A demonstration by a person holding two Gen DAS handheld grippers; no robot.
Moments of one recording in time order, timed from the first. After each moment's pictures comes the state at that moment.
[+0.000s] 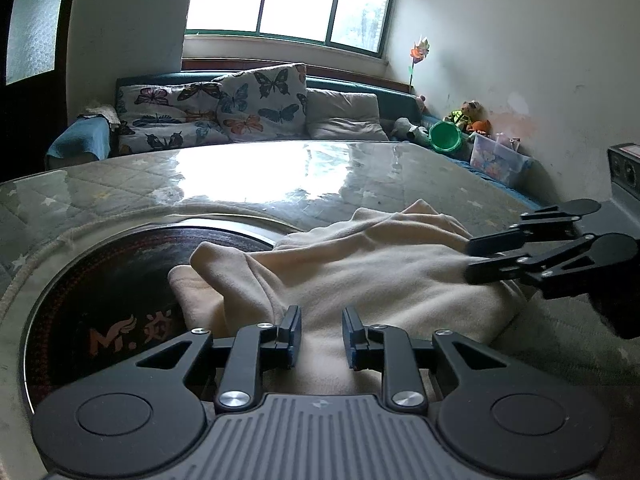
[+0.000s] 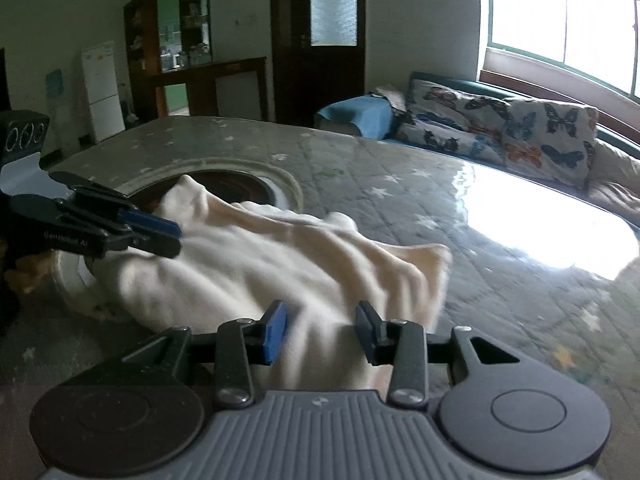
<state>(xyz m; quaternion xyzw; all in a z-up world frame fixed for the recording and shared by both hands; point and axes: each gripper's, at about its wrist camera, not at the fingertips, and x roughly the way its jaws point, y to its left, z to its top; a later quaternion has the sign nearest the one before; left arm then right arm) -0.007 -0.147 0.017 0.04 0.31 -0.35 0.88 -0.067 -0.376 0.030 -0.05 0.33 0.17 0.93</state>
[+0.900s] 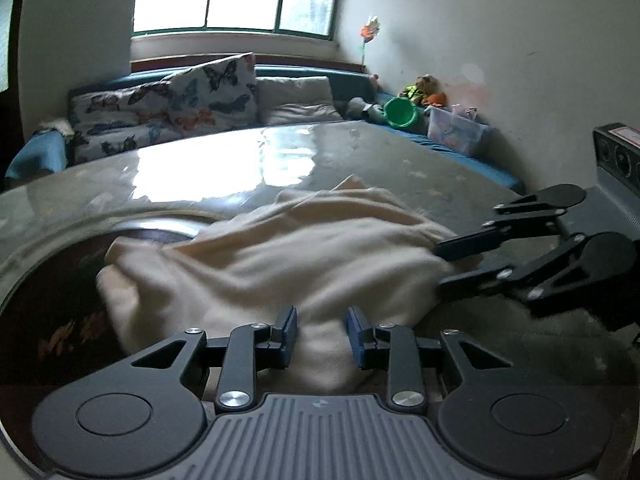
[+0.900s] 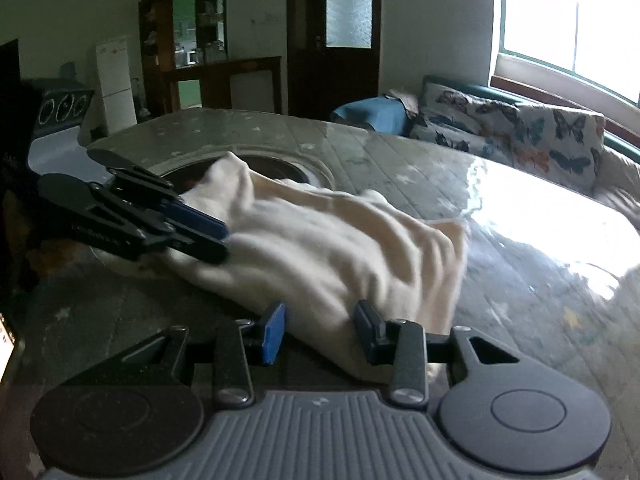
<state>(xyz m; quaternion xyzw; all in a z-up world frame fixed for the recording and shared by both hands) -0.032 -0.171 0.015 0.07 0.32 -0.41 0.85 -0.107 -0.363 0.024 -0.06 0.32 0.18 0.93</state>
